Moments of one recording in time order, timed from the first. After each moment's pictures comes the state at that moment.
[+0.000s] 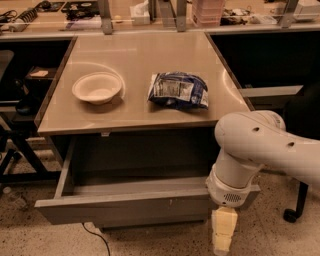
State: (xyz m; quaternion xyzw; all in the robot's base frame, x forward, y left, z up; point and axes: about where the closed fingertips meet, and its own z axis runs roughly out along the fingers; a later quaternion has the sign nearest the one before) arm 0.358 -0.139 0.671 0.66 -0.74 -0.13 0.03
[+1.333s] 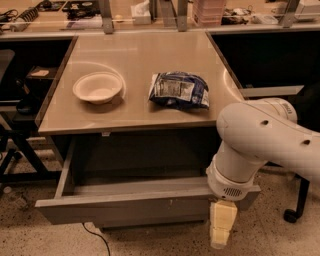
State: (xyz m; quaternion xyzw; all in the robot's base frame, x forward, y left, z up) arm 0.365 -0.138 0.708 0.65 -0.76 -0.09 0.00
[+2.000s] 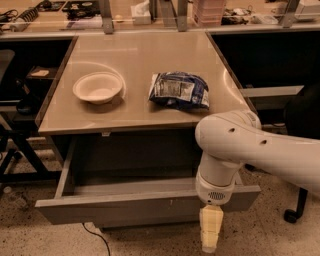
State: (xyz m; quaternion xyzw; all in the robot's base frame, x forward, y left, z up) arm 0.368 -0.125 0.661 0.66 -0.75 -0.10 0.05
